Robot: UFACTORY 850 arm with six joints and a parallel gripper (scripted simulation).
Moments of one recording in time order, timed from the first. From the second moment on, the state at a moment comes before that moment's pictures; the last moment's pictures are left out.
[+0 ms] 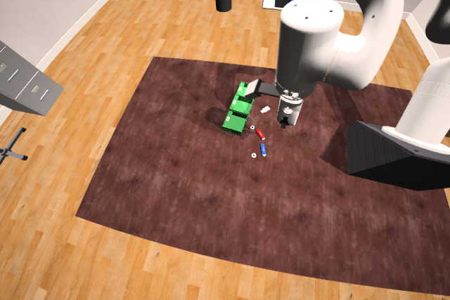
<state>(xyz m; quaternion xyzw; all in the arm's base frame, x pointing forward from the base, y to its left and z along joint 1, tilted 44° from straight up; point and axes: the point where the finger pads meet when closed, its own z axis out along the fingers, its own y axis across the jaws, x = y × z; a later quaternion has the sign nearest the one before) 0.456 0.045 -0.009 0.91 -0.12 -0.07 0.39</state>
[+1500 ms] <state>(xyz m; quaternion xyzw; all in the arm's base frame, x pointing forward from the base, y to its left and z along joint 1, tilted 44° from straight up) 0.547 -0.079 0.039 0.93 -0.05 -0.01 0.37</state>
